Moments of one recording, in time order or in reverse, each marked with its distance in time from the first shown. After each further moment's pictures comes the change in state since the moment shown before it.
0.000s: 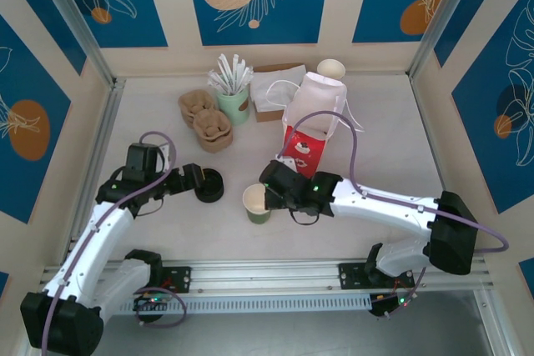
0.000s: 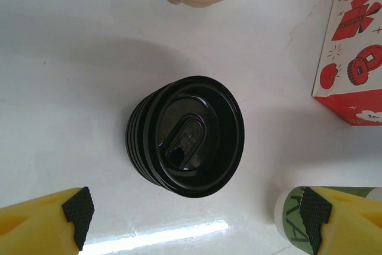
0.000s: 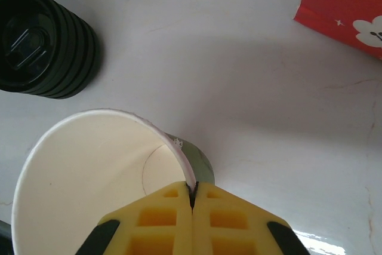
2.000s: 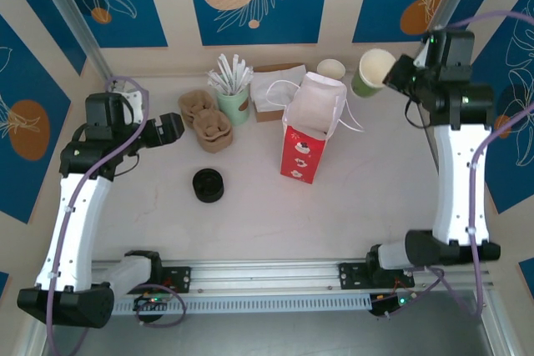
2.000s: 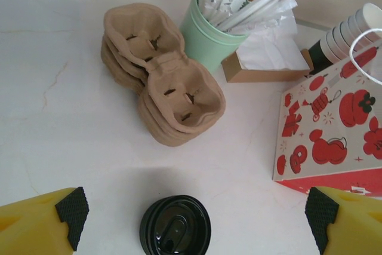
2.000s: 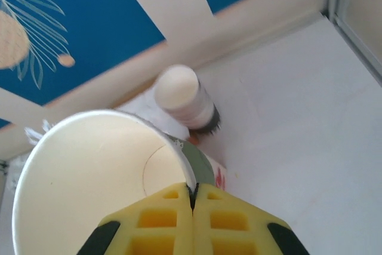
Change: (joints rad) left arm 0.128 0.179 0.578 -0.182 0.002 0.177; right arm -1.079 0.006 0.966 -0.541 -0.270 -0.436
